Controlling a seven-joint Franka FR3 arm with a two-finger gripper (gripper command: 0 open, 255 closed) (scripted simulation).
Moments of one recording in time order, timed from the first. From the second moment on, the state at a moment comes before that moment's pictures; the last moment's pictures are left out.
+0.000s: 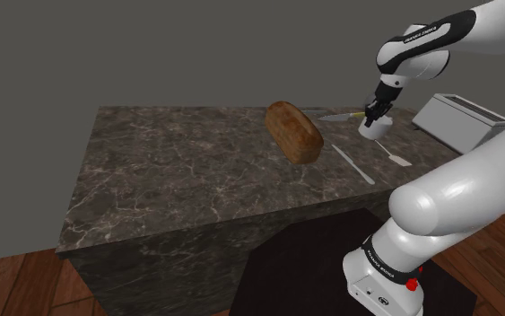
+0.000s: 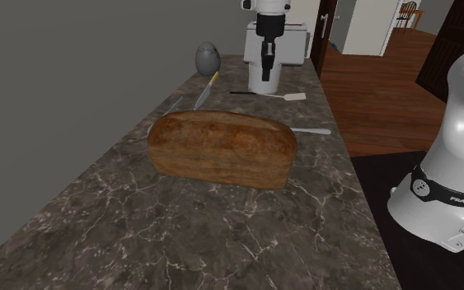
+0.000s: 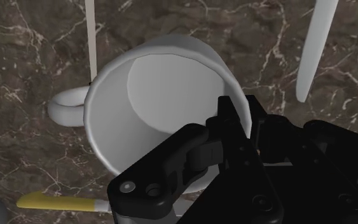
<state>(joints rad) -0.39 -0.20 -0.43 -2.32 -0.15 2.17 -0.53</state>
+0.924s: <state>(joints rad) -0.39 -0.12 -0.45 -2.40 -0.12 2.32 -0.55</state>
